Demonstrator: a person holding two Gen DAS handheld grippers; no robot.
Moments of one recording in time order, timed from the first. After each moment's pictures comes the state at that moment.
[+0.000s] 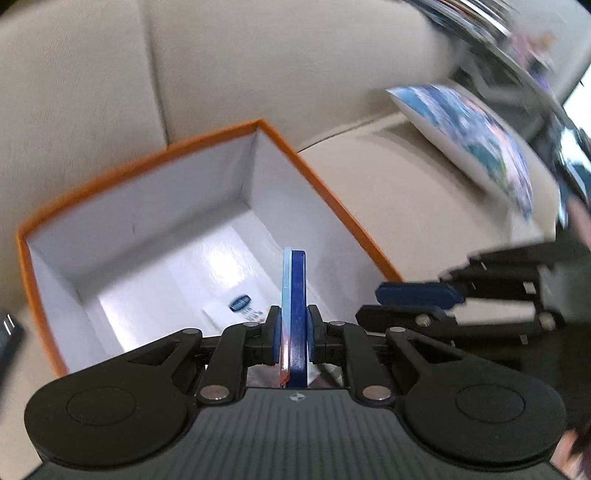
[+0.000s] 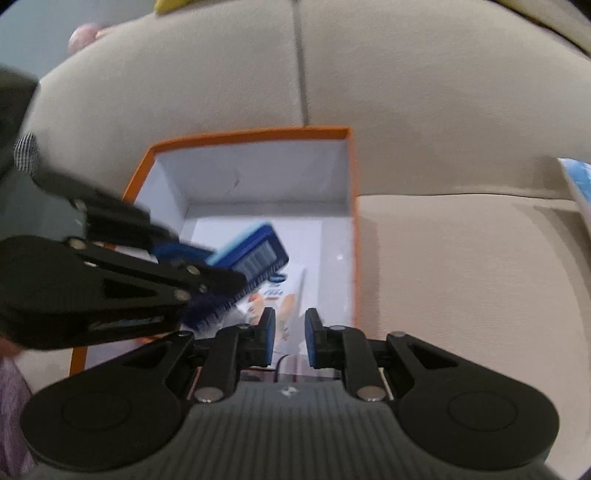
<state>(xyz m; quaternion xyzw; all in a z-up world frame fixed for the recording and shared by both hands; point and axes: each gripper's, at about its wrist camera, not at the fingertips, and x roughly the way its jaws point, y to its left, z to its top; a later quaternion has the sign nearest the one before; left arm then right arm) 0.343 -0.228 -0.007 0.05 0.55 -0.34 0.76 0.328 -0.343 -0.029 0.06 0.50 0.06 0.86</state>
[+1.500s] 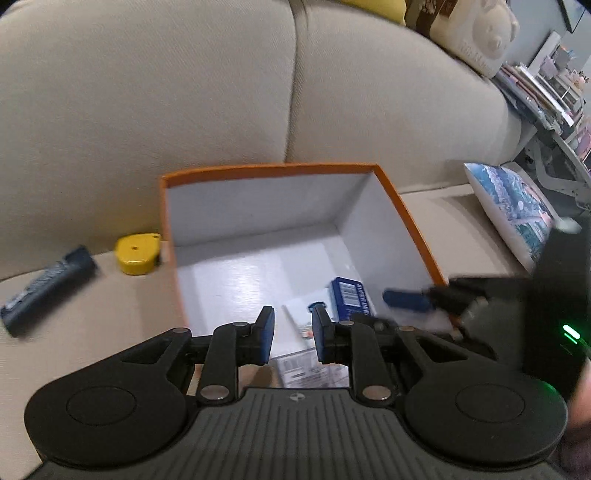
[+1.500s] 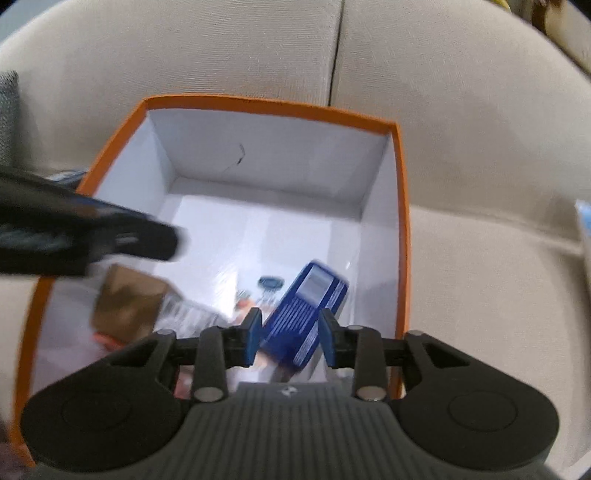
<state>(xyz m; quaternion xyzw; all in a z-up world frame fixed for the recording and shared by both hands) 0.330 -0.135 0.016 -0.03 0.52 -0.23 0.82 0.369 -0.285 -0.070 -0.07 0.52 0.05 0.85</state>
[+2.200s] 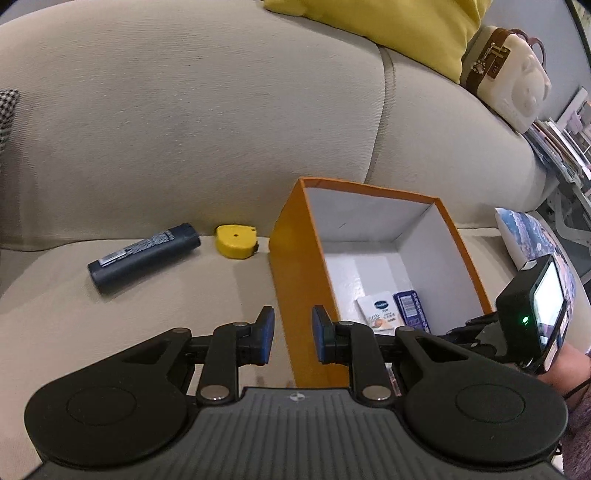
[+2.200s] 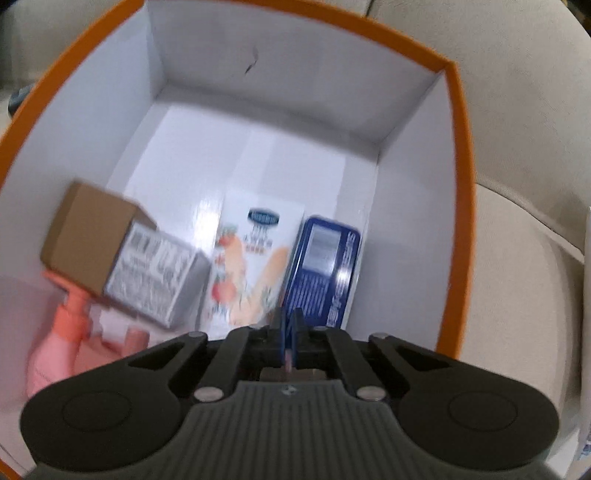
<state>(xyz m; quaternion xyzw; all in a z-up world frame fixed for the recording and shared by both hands) 0.305 -0.044 0.028 -0.08 0.49 -0.17 0.85 0.373 -0.270 -0.112 -0.14 0.61 0.05 0.78</state>
